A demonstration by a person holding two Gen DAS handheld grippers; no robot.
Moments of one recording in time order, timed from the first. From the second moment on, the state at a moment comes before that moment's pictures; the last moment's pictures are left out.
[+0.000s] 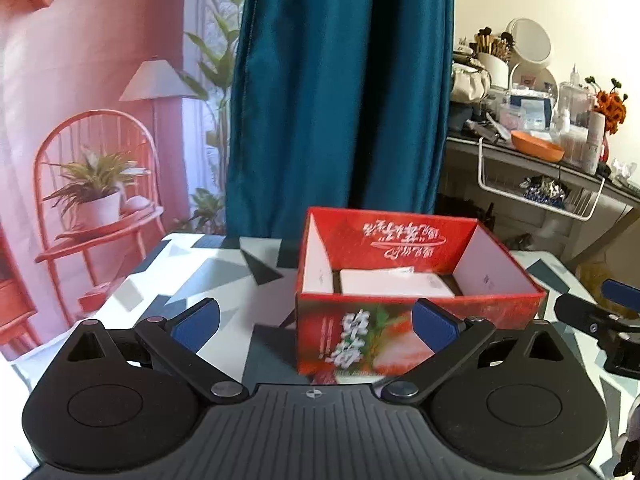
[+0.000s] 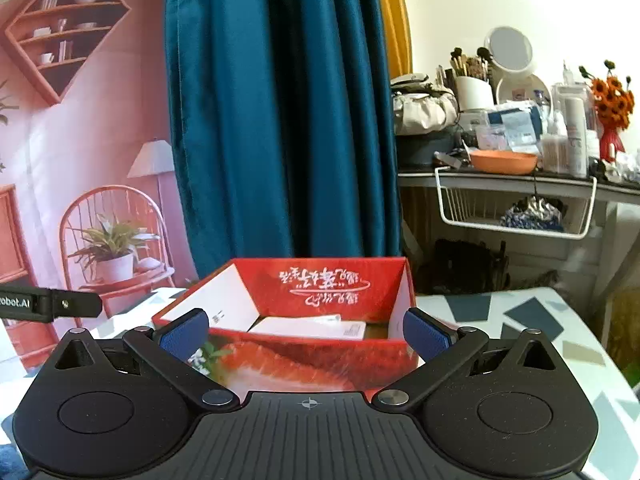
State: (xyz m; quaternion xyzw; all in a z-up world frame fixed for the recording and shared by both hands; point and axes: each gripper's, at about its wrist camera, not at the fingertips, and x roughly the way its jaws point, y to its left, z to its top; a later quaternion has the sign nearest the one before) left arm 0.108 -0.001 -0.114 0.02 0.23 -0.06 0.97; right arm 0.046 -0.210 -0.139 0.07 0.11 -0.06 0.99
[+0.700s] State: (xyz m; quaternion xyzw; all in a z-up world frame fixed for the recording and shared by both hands) left arm 0.106 0.014 -0.174 0.00 0.30 -0.02 0.95; right arm 0.053 -0.211 -0.204 0.10 0.22 -0.07 0.97
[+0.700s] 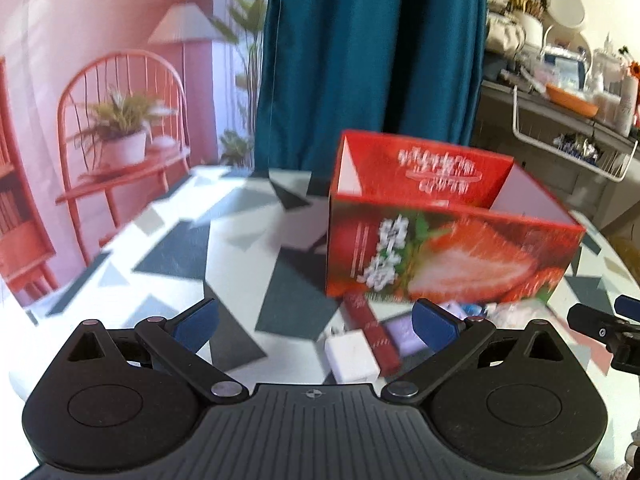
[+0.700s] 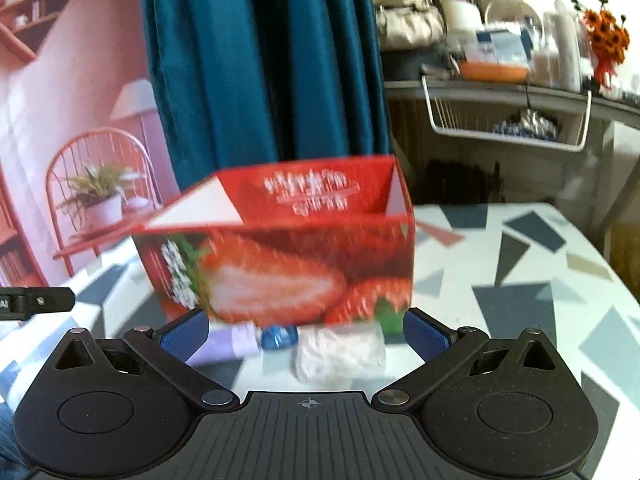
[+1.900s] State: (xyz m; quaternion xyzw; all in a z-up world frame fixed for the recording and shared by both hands) left arm 0.141 -0.009 -0.214 0.01 0.37 -0.08 0.93; right arm 0.106 -0.249 -0.270 0.03 0.24 -0.04 0.97
